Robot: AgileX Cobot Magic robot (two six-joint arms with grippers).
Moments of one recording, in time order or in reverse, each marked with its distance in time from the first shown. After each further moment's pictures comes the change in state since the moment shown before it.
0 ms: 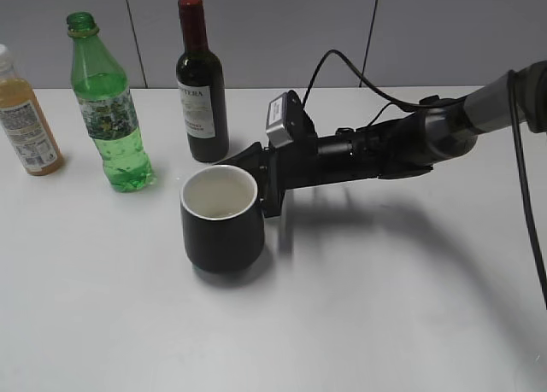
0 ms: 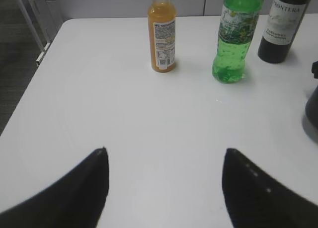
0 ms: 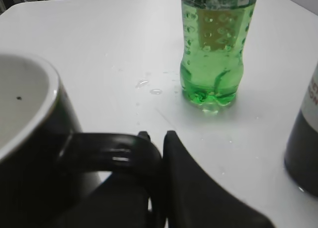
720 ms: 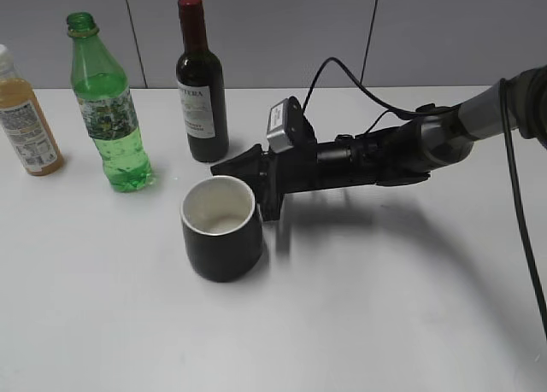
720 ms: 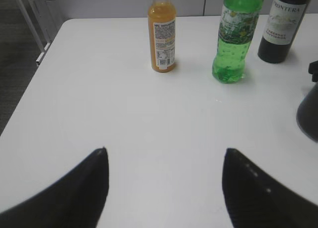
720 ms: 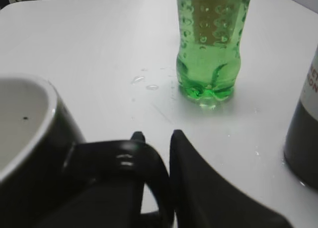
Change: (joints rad) left arm 0.000 0.000 0.000 0.000 0.000 0.000; right arm 0.000 0.030 -0.003 0.031 -0.011 -0.034
